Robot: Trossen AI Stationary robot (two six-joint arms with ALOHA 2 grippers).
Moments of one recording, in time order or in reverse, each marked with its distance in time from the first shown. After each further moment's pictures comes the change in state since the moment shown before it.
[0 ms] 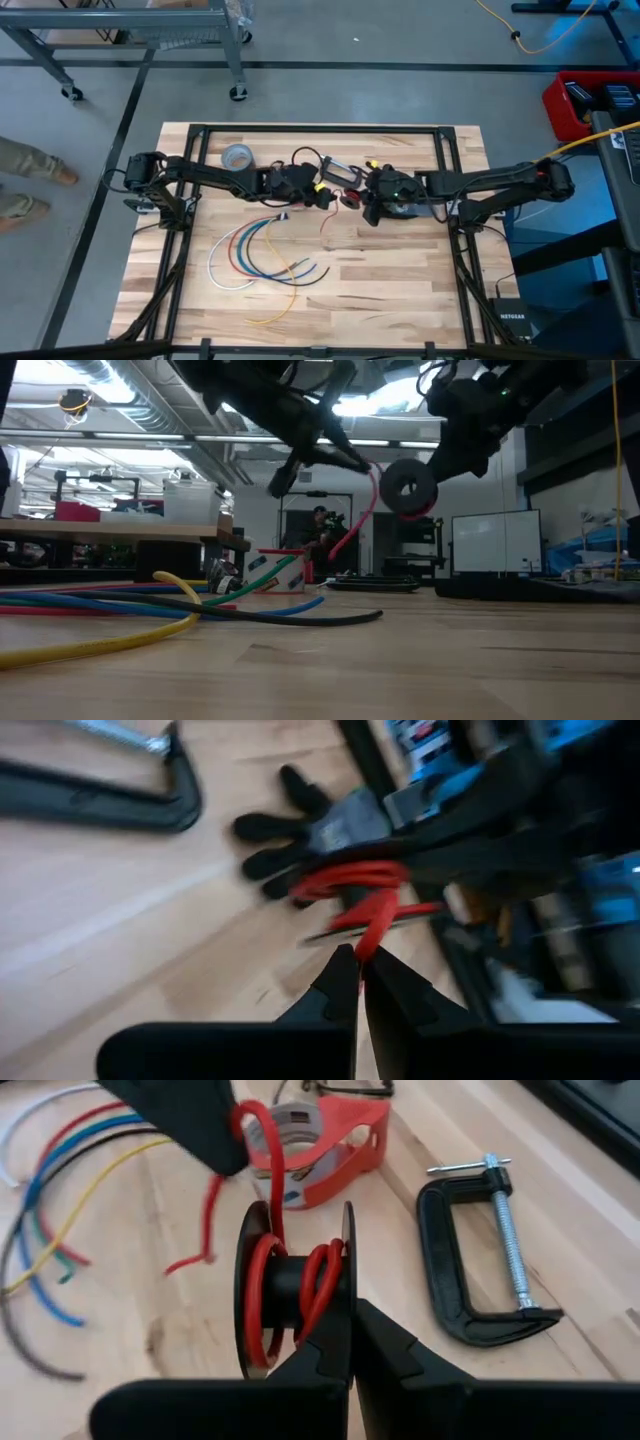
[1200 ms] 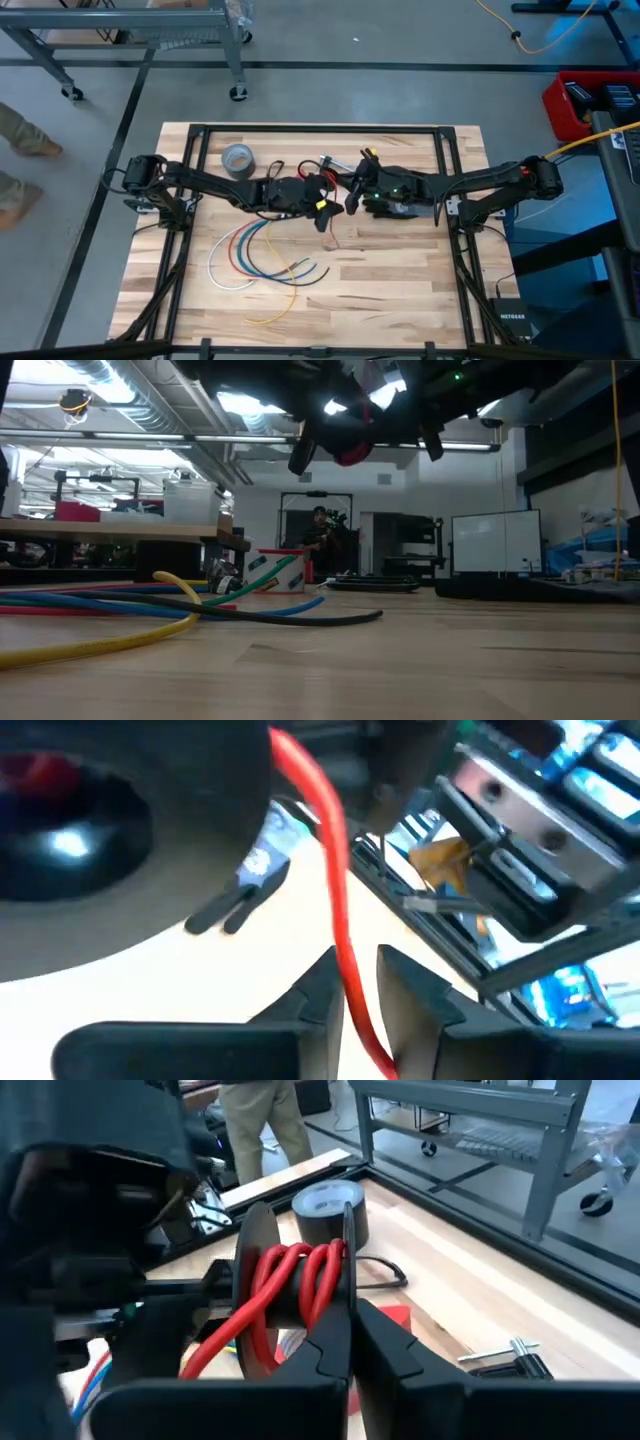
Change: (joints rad) left arm -0.091 0.000 0.001 0.142 -0.039 0.298; right arm -0.001 0.120 0.000 0.563 0.129 -0.004
